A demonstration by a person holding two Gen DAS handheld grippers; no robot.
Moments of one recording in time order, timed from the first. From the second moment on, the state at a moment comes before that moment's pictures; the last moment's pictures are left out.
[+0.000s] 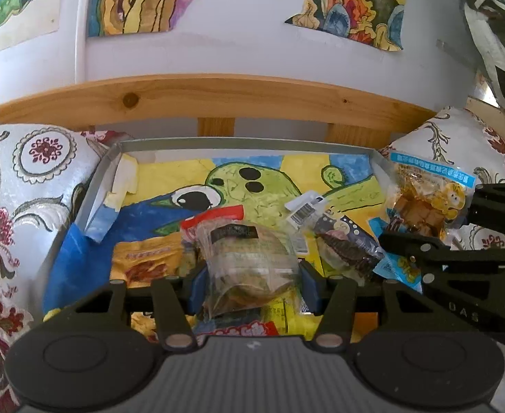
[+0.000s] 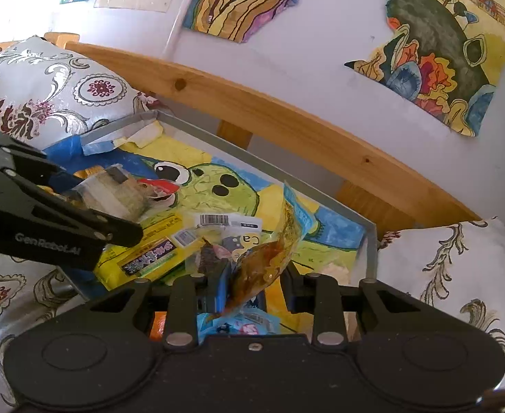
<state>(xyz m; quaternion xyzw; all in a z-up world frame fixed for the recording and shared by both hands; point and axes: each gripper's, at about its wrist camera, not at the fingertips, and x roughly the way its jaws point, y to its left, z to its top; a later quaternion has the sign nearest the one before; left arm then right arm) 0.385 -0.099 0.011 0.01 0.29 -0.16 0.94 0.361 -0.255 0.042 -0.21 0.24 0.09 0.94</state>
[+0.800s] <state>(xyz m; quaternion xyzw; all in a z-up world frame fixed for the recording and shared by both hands) 0.375 -0.091 0.025 0.01 0.26 -0.12 0.96 0.347 -0.266 0.048 -0.21 0.22 0.06 0.95</state>
